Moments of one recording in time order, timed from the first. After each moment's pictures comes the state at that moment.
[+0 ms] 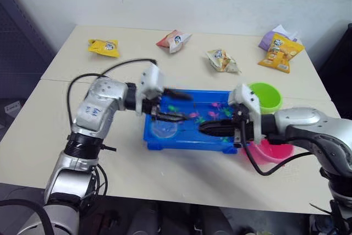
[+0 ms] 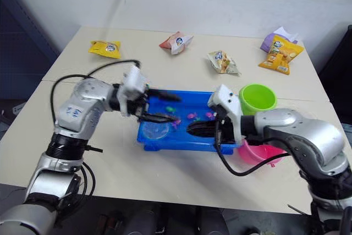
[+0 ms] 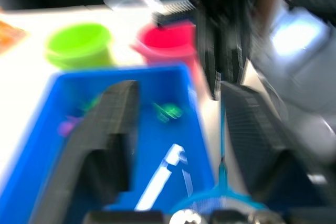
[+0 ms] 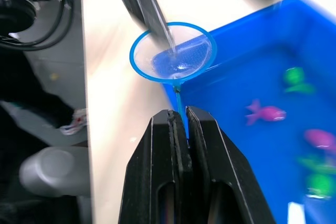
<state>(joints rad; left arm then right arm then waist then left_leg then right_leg) -0.81 0.50 -0.03 0.08 -0.44 0.39 -1.21 -0.52 -0.86 0.01 -0.51 0.88 0.98 0.81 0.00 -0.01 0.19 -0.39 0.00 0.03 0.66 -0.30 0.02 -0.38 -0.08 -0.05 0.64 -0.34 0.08</state>
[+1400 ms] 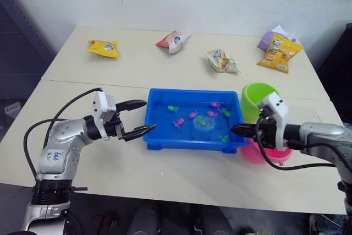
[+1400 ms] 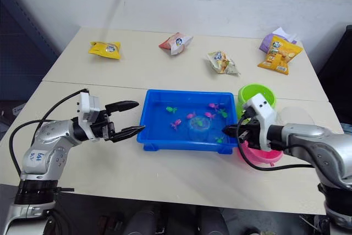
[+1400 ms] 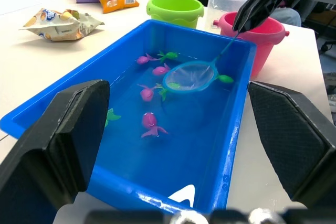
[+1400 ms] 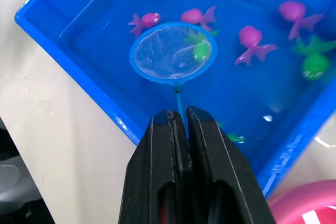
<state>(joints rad) -0.32 0.58 0.13 -0.07 -0.49 0.27 -1.06 -0.33 -0.82 -0.16 -0.42 0.83 1.22 0.61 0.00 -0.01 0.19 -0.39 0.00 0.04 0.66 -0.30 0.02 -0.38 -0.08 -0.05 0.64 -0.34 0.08</state>
